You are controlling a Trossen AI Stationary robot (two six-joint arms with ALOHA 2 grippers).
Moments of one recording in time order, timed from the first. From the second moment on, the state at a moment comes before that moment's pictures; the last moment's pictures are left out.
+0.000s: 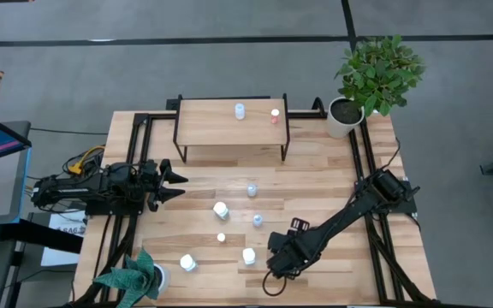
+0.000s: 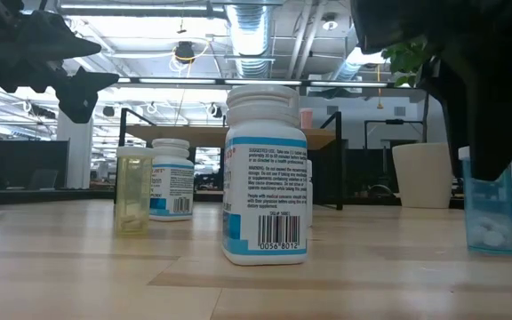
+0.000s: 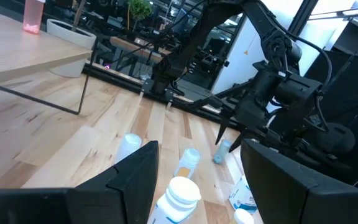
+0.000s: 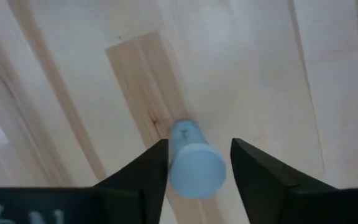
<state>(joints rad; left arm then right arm) 0.05 0.02 0.02 0.02 0.12 -0.40 0.57 2.00 1.51 -1.04 0.16 0.91</state>
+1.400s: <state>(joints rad) 0.05 0.02 0.02 0.02 0.12 -0.40 -0.08 2.00 2.18 -1.55 0.26 0.00</state>
